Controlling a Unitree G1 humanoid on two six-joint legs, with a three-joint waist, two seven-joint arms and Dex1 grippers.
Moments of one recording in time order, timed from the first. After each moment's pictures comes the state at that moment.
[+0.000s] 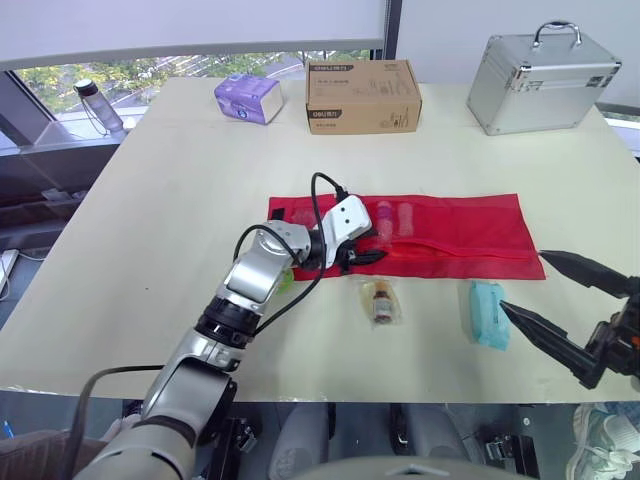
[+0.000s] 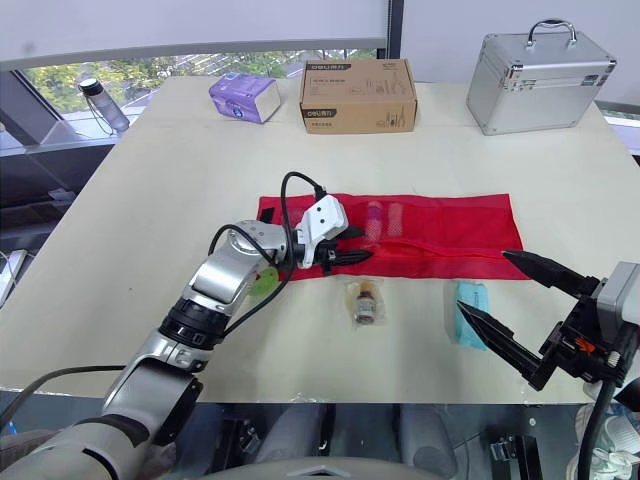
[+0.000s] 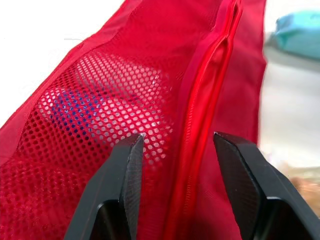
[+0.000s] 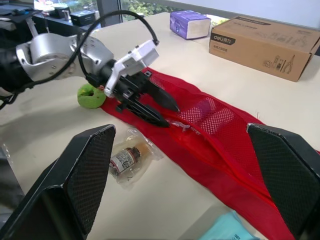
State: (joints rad) left arm -0.66 0.38 -0.32 0.15 -0.08 0.40 -0.93; right arm 0.58 -0.80 -0.79 -0.97 1.11 0.50 0.60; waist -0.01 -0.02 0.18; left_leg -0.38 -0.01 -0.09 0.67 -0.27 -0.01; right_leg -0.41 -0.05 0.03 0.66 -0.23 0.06
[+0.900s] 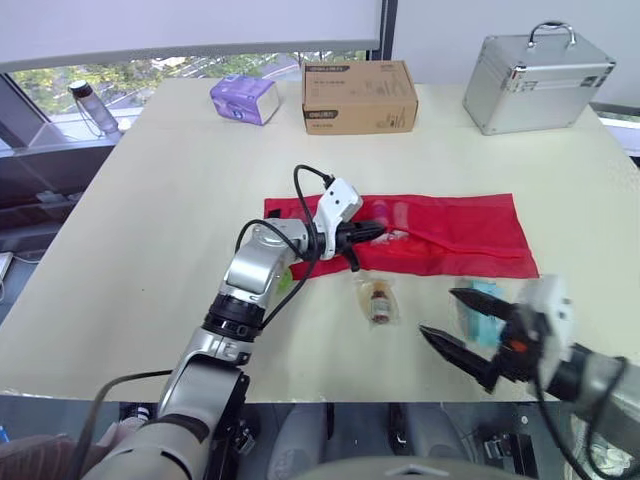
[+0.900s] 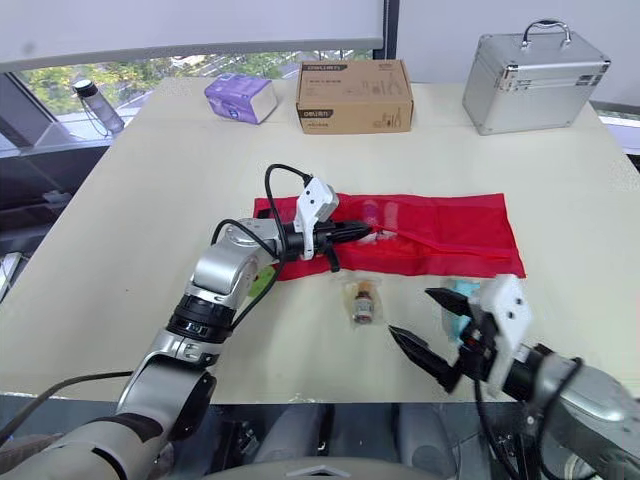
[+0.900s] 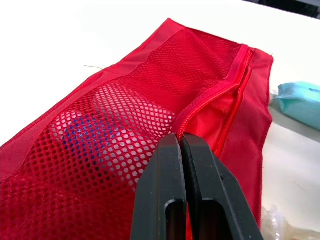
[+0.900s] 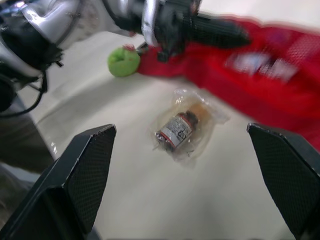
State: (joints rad) left arm -0.67 0.31 -0.20 0.16 -0.22 0.52 -0.89; right arm 0.24 -0.71 -0.08 -0.89 0.96 0.76 0.29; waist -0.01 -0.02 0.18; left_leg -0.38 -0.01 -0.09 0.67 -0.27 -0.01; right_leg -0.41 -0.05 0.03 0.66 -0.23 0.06
